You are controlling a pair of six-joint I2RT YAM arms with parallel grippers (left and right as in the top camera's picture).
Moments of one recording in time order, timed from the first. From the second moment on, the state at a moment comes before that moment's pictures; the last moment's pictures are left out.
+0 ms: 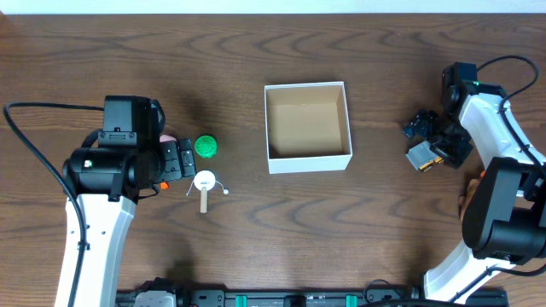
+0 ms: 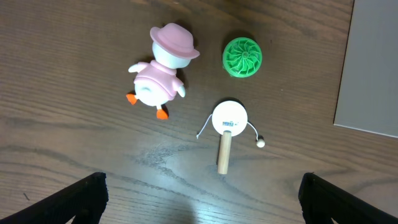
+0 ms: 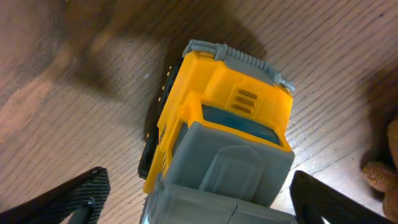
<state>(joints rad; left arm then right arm) -0.04 1.20 1.20 -1.18 -0.04 -0.20 -0.14 1.89 1.34 -0.98 0.06 0.59</state>
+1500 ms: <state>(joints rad) -0.04 1.20 1.20 -1.18 -0.04 -0.20 0.45 1.74 1.63 -0.91 0.09 0.45</state>
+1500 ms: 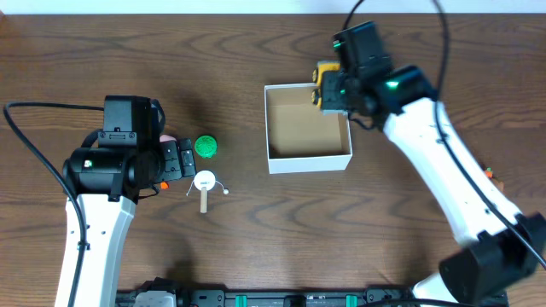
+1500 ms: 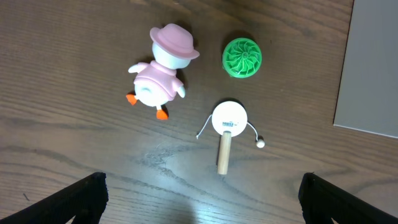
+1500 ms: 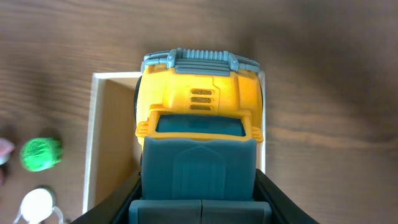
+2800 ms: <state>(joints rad) -0.04 1.20 1.20 -1.18 -0.04 -0.20 -0.09 1.72 1.83 -1.46 0.18 0.67</state>
